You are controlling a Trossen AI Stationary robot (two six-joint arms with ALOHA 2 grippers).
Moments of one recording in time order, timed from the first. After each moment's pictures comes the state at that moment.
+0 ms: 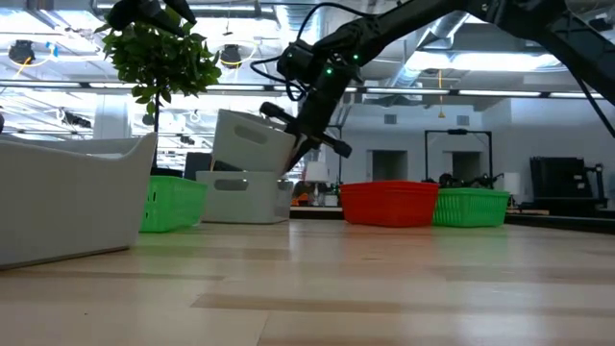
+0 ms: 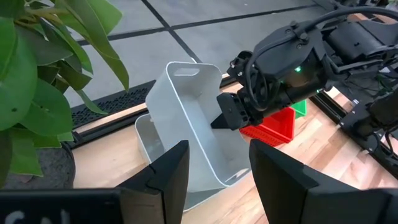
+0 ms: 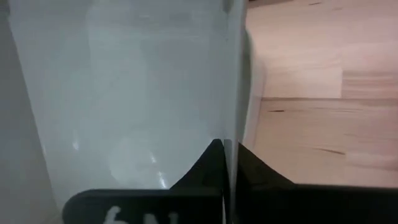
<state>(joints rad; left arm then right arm) 0.37 0.85 1.19 -0.89 -0.30 -0.54 -0.38 2.20 1.89 -0.62 0.11 1.20</state>
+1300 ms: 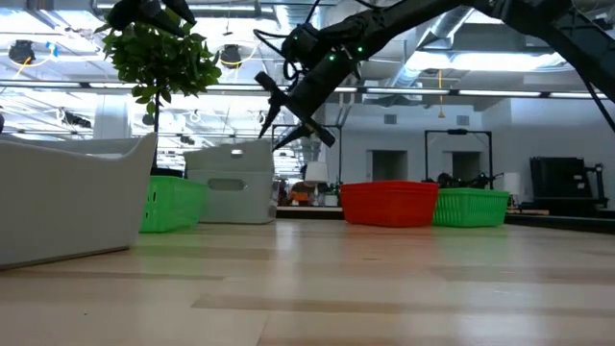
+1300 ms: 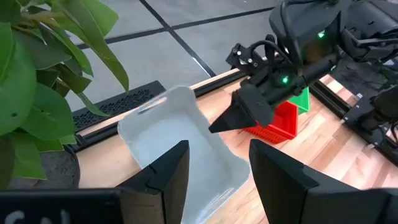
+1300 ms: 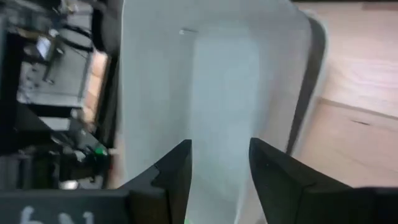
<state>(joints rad) 0.37 0.85 1.19 -0.89 -0.30 -0.51 -0.40 2.16 1.89 -0.48 -0.11 0.98</state>
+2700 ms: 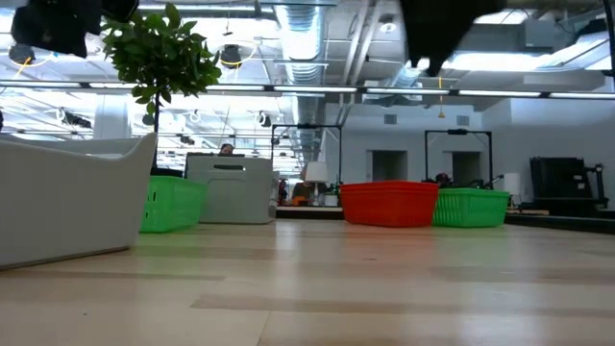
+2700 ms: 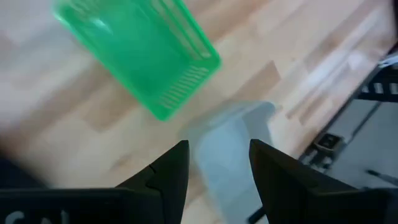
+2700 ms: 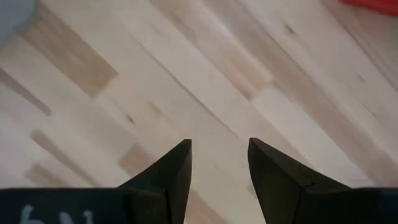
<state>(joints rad) -0.15 0.86 1.00 -1.17 0.08 -1.16 0.39 1.95 1.86 -1.42 0.25 1.18</state>
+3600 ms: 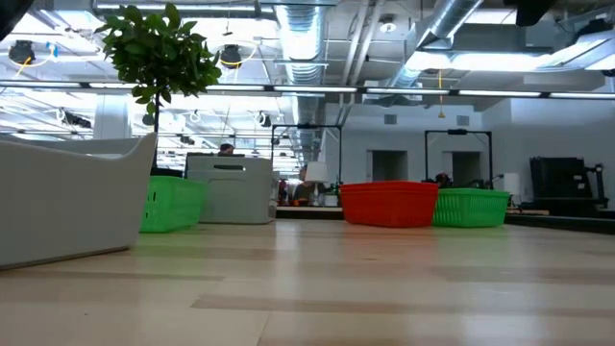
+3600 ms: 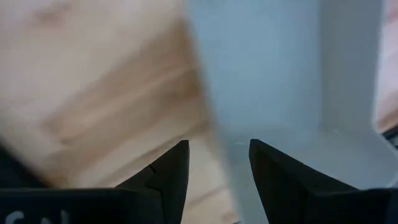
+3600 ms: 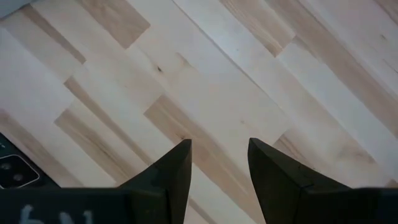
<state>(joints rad) -0.87 1.36 0.92 -0.88 -0.10 -1.97 0.64 1.95 1.86 -1.45 0.35 1.42</state>
